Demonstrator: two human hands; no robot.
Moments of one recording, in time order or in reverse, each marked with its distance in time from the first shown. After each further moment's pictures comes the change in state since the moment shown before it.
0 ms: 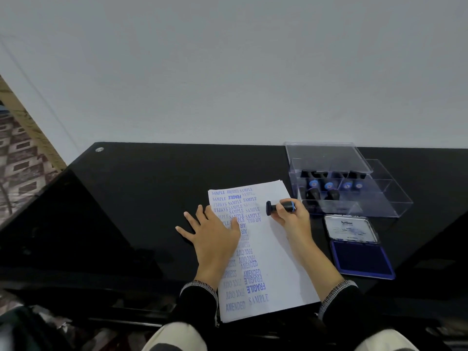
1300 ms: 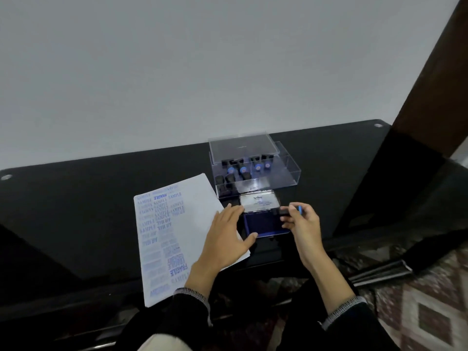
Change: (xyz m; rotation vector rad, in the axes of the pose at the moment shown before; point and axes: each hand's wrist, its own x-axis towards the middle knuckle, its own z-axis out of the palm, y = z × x) left_hand -0.105 0.112 0.030 -0.316 -0.230 0.813; right_hand -0.080 -0.033 -0.178 0.077 0.338 -0.082
